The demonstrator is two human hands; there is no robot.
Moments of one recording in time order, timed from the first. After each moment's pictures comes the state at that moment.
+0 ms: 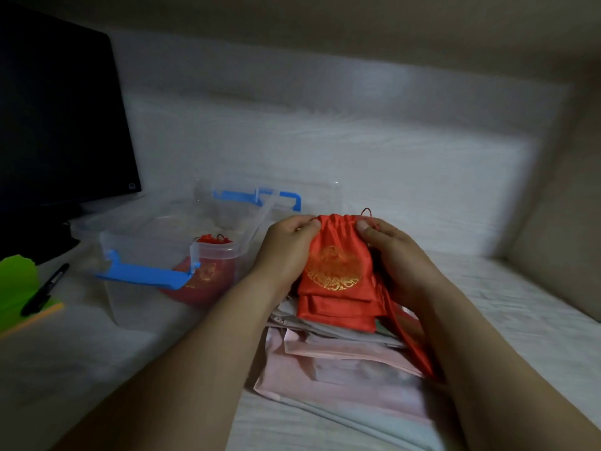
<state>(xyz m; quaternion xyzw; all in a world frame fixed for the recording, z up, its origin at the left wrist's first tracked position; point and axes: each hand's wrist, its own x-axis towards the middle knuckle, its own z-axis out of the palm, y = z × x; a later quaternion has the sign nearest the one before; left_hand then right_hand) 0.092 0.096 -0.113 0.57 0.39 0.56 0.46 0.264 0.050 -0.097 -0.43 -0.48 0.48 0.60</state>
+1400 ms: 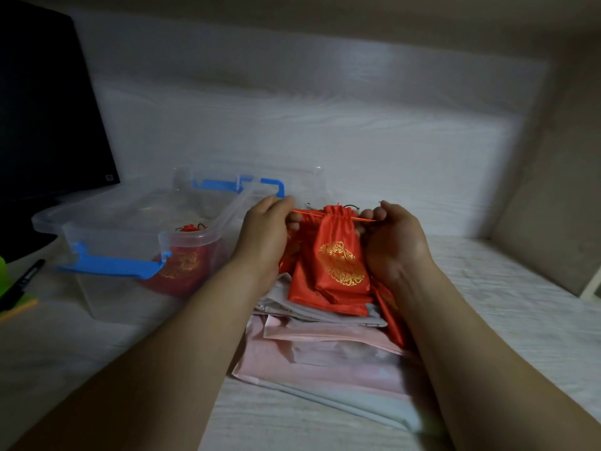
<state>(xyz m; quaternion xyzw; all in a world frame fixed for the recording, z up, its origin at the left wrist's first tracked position) 0.102 0.078 -0.100 0.48 0.35 0.61 0.52 0.276 0.055 -0.093 -0.27 -0.21 0.60 0.73</state>
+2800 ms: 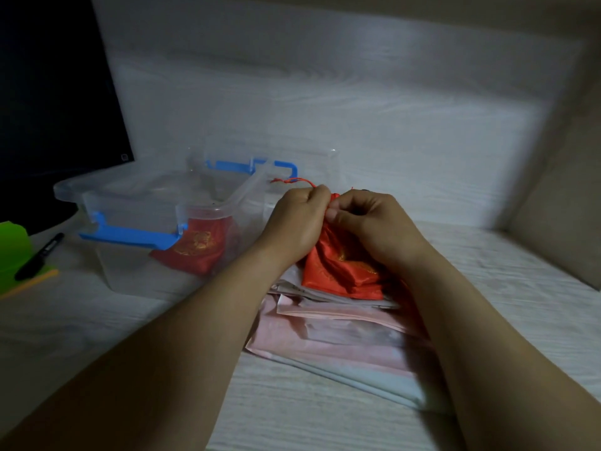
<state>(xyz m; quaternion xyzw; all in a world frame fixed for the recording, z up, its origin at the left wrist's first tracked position) 0.109 0.084 -0.109 0.67 0.37 0.52 0.38 0.253 0.041 -0.099 -0.48 -0.65 0.27 0.52</state>
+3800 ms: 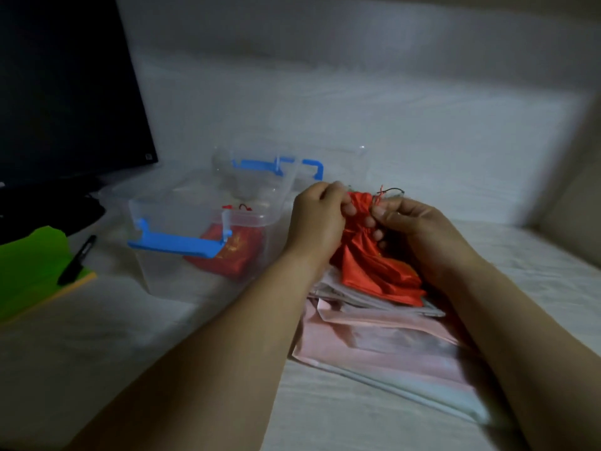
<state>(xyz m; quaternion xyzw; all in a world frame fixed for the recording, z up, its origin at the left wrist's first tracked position) 0.098 0.083 -0.112 0.54 0.36 0.61 0.46 0.249 0.040 -0.107 -0.46 -0.53 0.44 0.57</state>
